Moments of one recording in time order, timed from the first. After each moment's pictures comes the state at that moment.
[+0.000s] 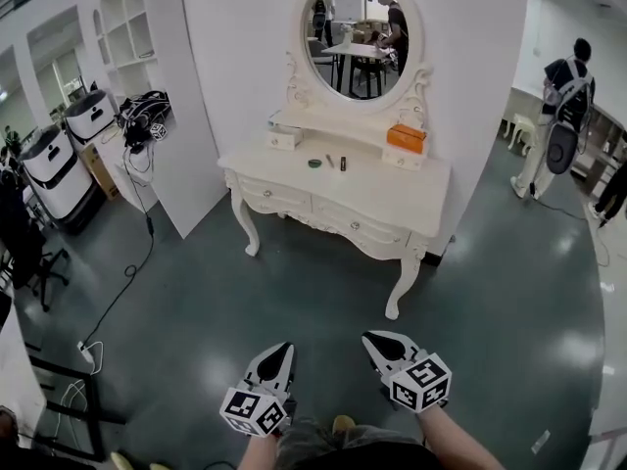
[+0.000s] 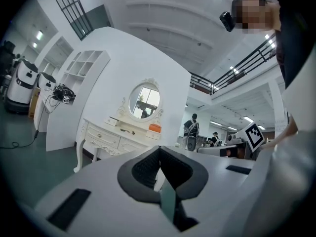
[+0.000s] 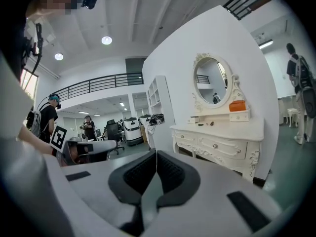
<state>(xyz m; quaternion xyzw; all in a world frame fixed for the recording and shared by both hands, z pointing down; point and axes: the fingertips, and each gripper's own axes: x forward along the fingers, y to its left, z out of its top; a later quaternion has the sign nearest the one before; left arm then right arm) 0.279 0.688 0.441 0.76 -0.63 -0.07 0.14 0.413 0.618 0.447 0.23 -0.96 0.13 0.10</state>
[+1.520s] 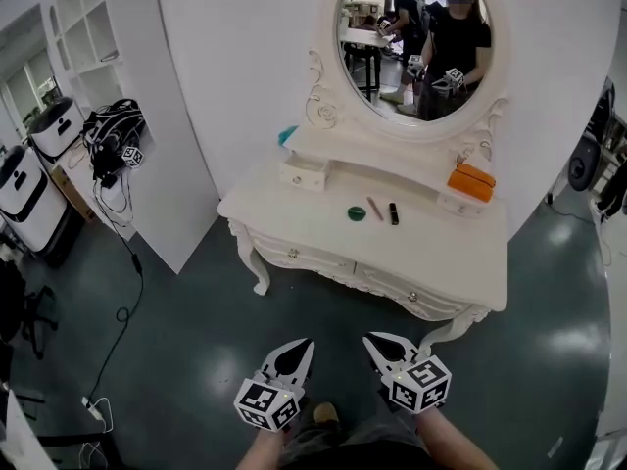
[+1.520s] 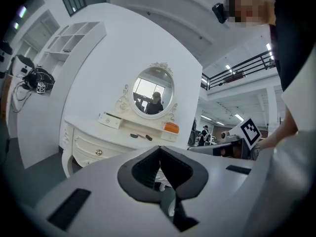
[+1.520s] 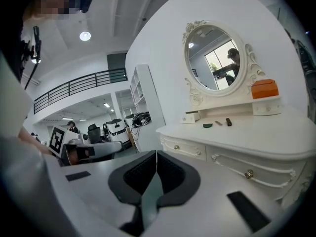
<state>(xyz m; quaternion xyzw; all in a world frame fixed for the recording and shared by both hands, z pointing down) 0.051 0.401 0.457 0.82 -0.55 -0.03 0.17 0.155 0.360 0.471 0.28 -0.94 0.19 0.11</state>
